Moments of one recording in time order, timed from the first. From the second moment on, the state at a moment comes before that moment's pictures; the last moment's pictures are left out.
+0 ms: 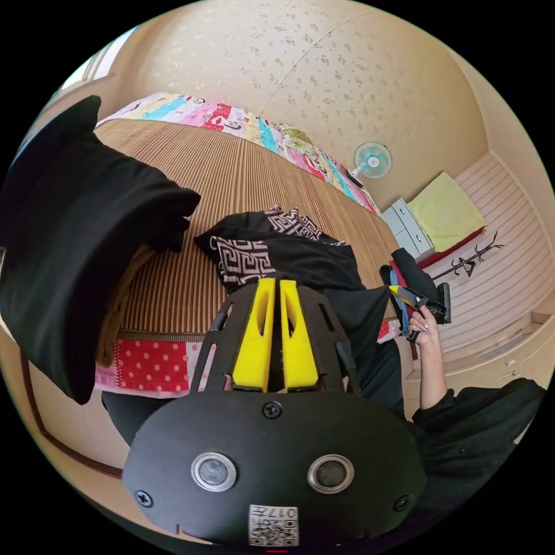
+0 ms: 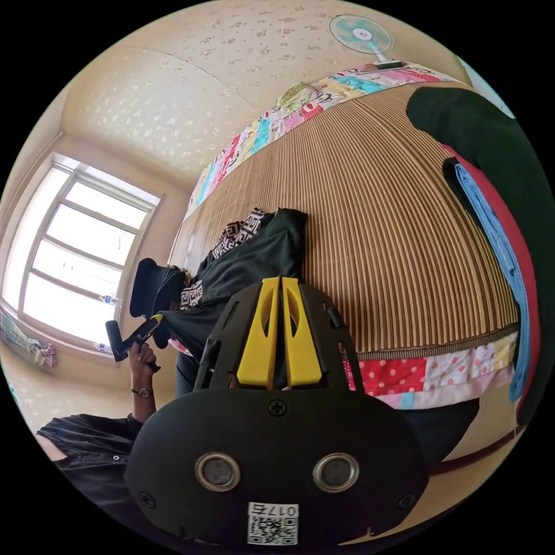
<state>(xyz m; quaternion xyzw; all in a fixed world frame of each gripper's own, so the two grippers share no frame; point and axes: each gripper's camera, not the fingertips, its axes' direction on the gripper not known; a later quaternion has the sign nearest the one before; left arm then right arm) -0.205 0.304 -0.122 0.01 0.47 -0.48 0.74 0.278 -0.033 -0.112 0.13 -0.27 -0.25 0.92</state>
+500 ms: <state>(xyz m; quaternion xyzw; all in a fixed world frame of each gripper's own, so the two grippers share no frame) -0.245 0.286 -0.063 0.03 0.49 -0.51 0.71 0.231 -0.072 -0.133 0.21 -0.24 -0.28 0.91</state>
